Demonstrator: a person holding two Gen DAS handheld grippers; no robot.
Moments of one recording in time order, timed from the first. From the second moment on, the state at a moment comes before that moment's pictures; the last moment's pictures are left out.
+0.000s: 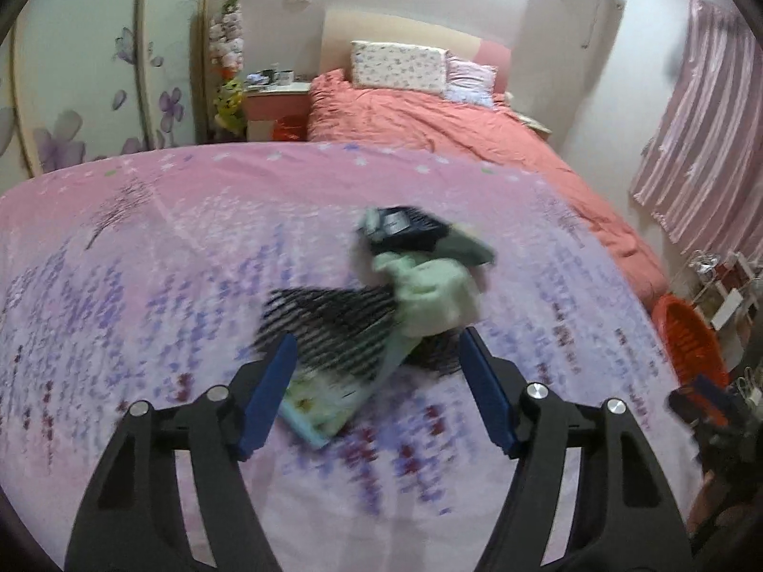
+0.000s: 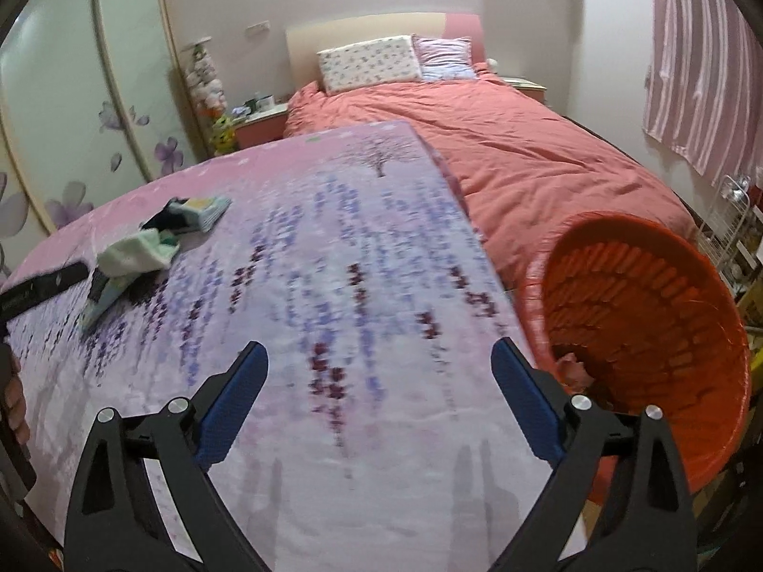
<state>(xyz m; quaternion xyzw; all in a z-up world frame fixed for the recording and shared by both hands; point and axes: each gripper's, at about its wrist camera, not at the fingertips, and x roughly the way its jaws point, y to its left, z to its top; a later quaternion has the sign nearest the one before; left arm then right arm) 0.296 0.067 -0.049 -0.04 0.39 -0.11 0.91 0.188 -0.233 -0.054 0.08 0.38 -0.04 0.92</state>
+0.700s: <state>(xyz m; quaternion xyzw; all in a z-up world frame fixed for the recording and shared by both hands) 0.305 0.086 -0.048 -0.02 0.39 -0.07 0.92 0.197 -0.189 -0.062 0.06 0.39 -0.01 0.92</state>
